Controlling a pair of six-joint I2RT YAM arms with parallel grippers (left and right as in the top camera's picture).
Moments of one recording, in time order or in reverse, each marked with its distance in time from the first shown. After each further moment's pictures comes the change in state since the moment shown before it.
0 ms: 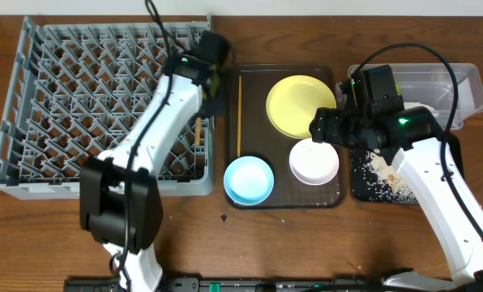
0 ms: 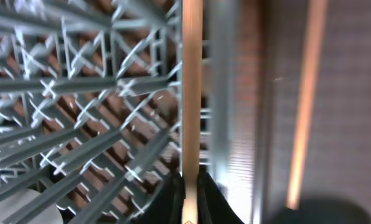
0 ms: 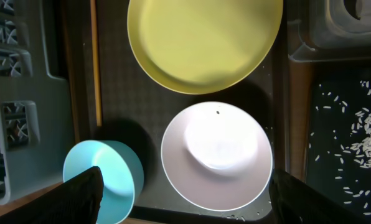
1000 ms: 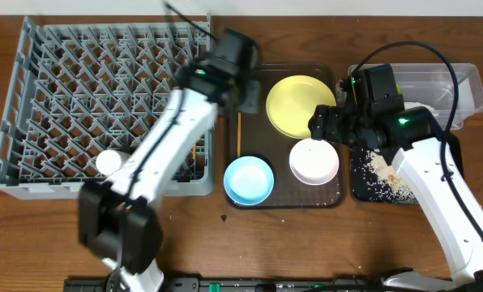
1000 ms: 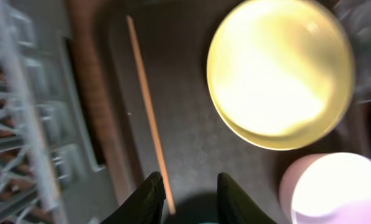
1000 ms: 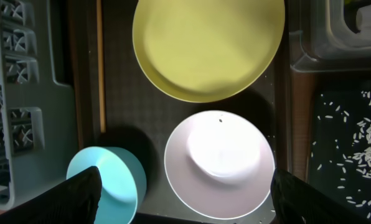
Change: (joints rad) left arm -0.144 -0.068 -0.010 0.196 0.215 0.024; right arm 0.000 0.000 0.000 0.029 0.001 0.000
